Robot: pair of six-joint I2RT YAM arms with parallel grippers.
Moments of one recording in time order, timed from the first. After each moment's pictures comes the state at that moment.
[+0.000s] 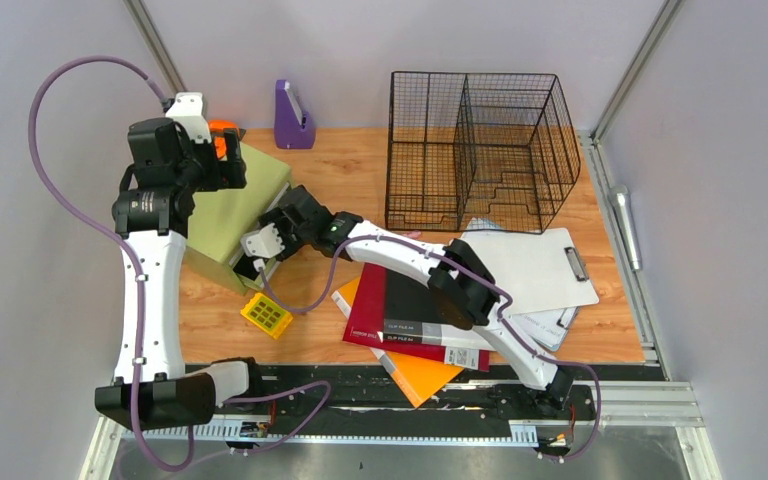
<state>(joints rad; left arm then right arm) 0.11 1.20 1.52 -0.78 0.10 0.03 1.03 2.44 2.17 -0.28 -0.05 -1.24</state>
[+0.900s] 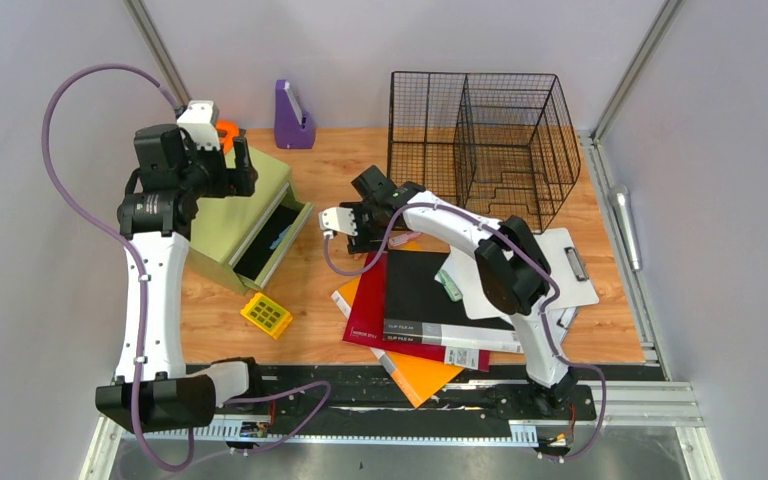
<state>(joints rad) 0.11 1.19 1.47 -0.77 0.21 0.04 0.79 2.16 1.79 -0.61 -0.24 -1.02</state>
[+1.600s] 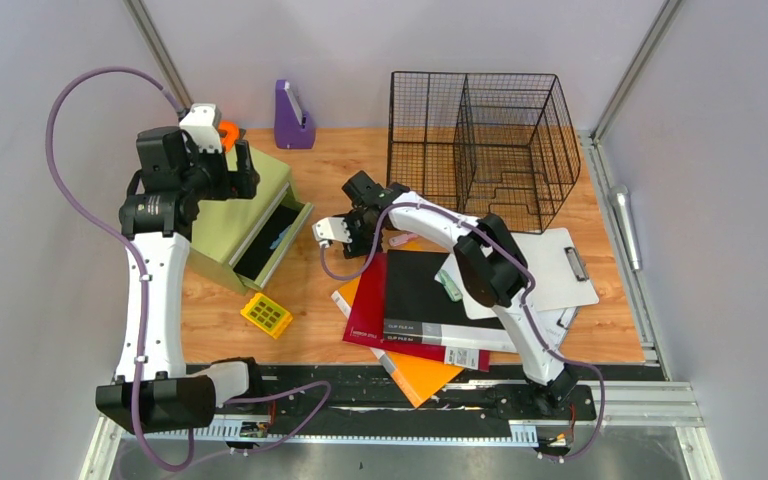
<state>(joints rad) 0.11 1.18 1.45 -0.77 0.22 0.04 0.78 2.32 1.93 -0.71 -0.29 -1.14</state>
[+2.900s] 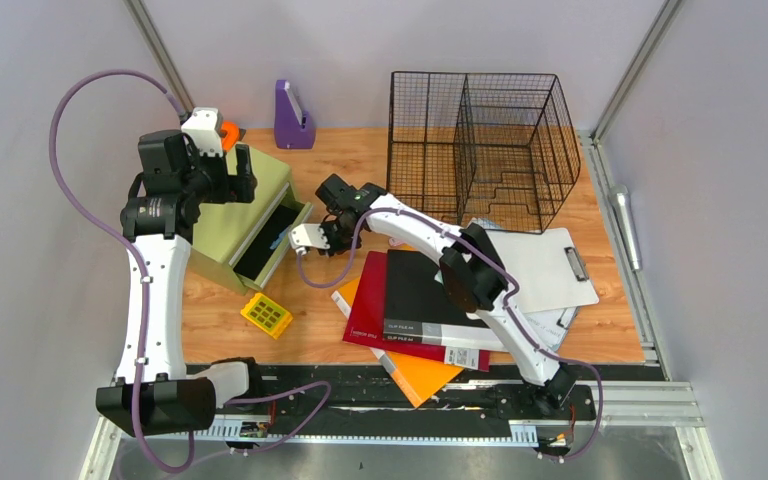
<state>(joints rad) 0.11 1.17 1.42 -0.77 0.19 0.08 0.86 2.46 2.23 -0.91 -0.32 -1.12</state>
